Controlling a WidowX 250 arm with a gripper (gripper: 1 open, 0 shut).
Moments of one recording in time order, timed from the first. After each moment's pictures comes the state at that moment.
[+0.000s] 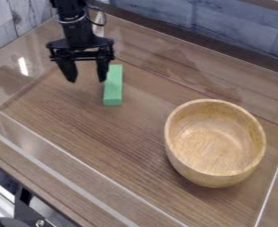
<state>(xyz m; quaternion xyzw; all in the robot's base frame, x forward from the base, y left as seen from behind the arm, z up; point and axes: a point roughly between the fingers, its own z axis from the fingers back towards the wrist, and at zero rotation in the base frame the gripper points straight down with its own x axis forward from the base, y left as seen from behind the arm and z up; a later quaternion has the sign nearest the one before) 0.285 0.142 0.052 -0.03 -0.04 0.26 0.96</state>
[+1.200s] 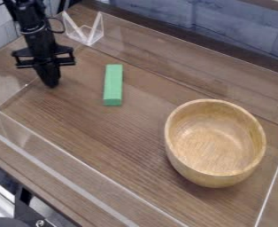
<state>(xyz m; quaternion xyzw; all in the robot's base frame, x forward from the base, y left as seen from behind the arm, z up) 0.277 0.206 0.021 -0.03 -0.04 0.26 0.97</state>
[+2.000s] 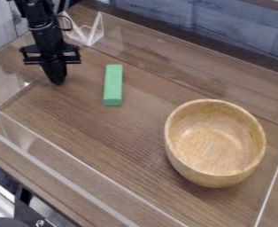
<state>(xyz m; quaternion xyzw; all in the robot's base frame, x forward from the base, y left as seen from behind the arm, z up) 0.282 0.202 0.020 -0.03 -0.02 0.22 0.97</state>
